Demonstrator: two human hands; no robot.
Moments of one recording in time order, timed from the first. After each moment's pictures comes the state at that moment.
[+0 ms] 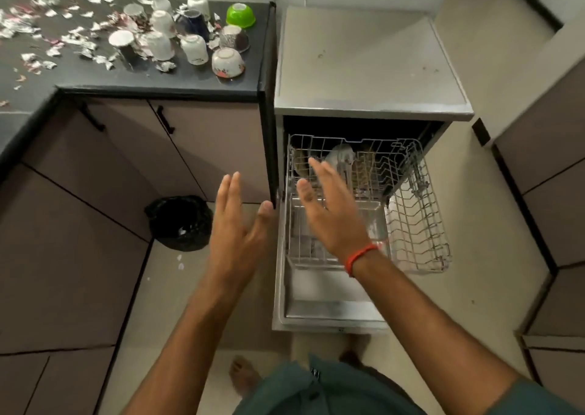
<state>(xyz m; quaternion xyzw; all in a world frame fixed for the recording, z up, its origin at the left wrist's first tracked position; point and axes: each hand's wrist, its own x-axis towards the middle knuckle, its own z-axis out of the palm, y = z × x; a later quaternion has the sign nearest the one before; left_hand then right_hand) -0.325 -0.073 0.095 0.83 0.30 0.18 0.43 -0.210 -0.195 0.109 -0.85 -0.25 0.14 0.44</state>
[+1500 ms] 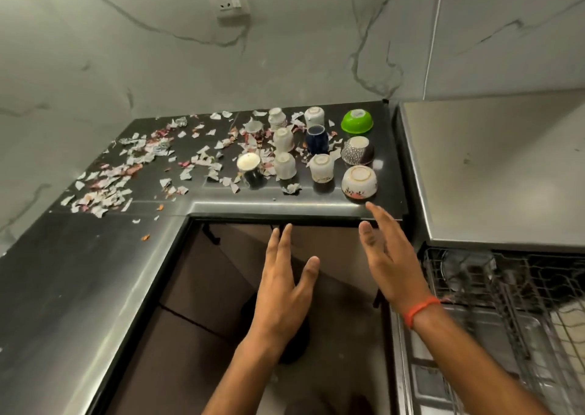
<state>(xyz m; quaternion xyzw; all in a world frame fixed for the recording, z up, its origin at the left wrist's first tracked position) -0.226 0.287 0.120 0.86 0.28 0.16 0.40 -0.087 0.151 0.119 -0.78 -0.24 0.14 0.57</state>
